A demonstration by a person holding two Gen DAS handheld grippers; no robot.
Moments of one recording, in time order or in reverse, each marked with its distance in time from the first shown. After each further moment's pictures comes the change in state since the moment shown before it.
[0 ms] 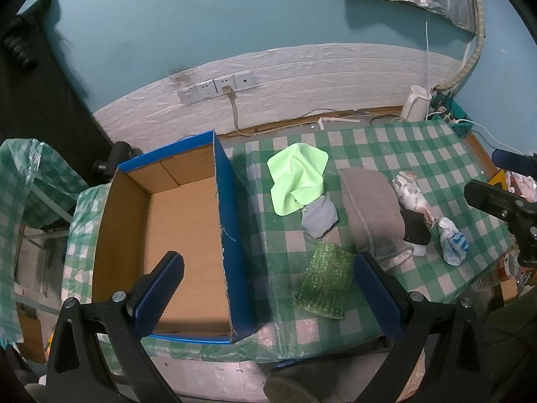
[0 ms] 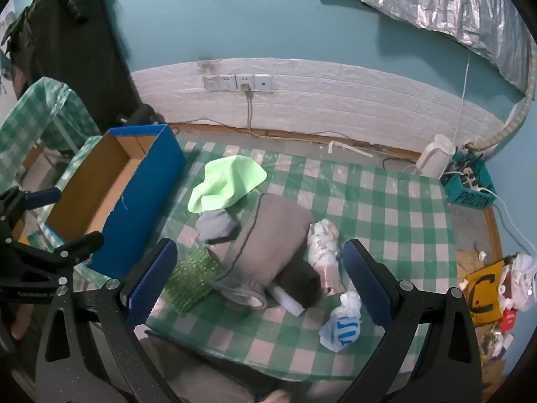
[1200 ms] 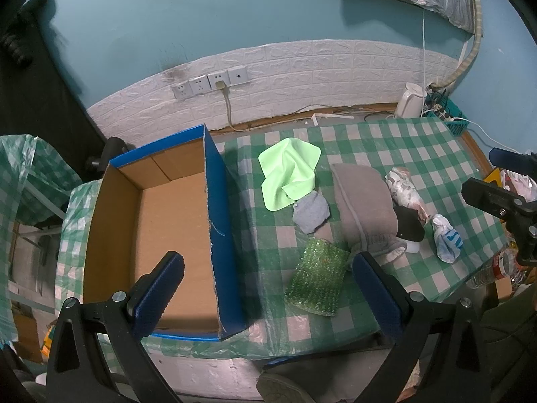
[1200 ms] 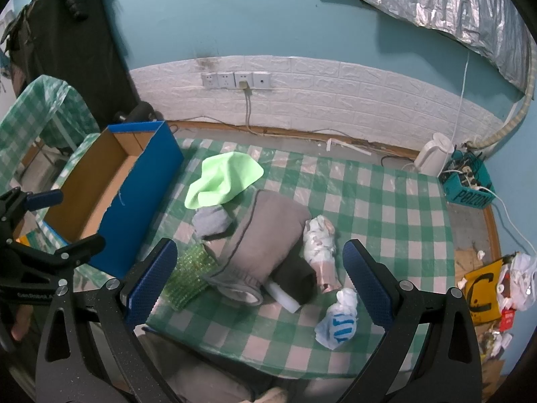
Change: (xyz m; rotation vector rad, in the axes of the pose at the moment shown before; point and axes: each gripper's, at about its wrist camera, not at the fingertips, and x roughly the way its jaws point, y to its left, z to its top) left arm -0.004 -0.007 -0.004 -0.006 -0.001 -0.014; right arm -0.001 -0.003 -0.002 -0.002 0.006 -0.003
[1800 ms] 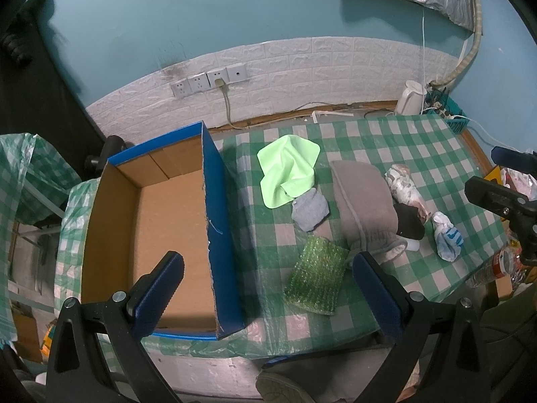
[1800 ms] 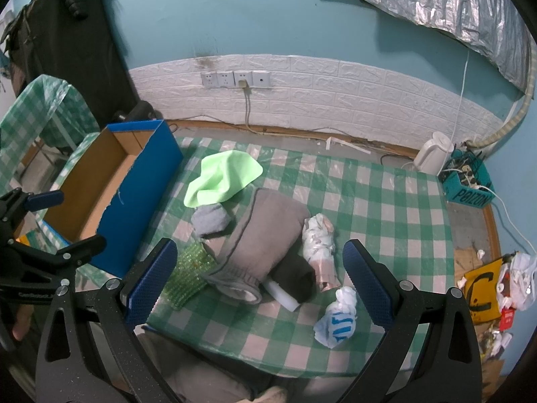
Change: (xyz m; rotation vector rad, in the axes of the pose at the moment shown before) left arm 0.000 0.001 0.000 0.001 0.003 0.001; right arm 0.000 -0.002 -0.001 -0.001 0.003 0.000
